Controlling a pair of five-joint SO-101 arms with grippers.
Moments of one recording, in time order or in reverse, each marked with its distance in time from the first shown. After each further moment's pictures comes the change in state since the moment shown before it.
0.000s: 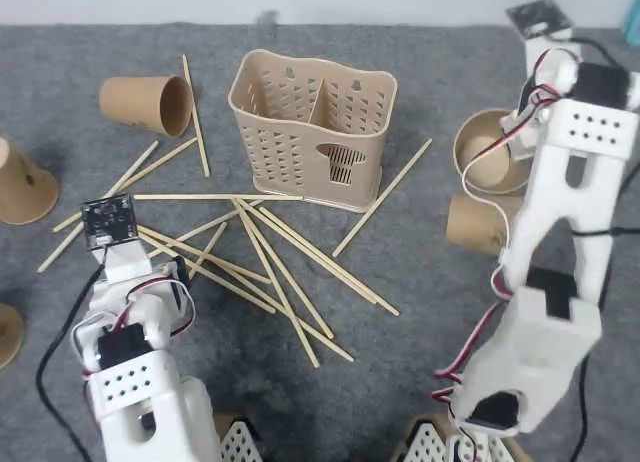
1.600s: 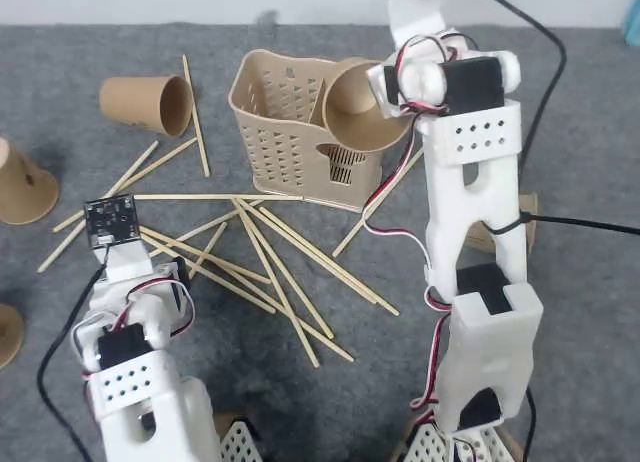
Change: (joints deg) left arm 0.0 0.0 0.0 0.0 -0.9; right arm -25.6 3.9 -18.1 -5.6 -12.5
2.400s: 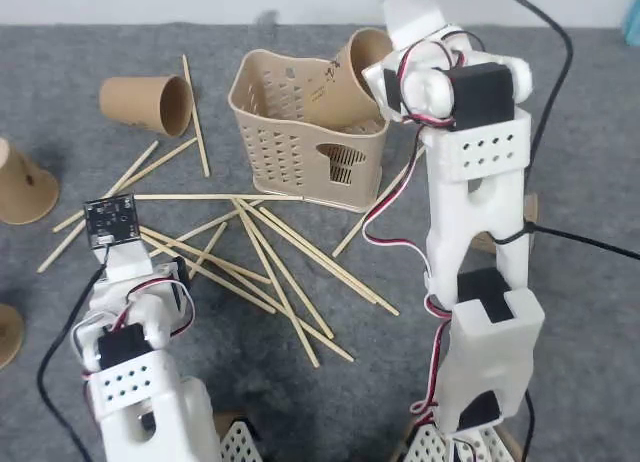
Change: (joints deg) left arm 0.0 0.0 0.0 0.0 0.0; right arm -1.4 -2.6 -5.1 3.2 2.7
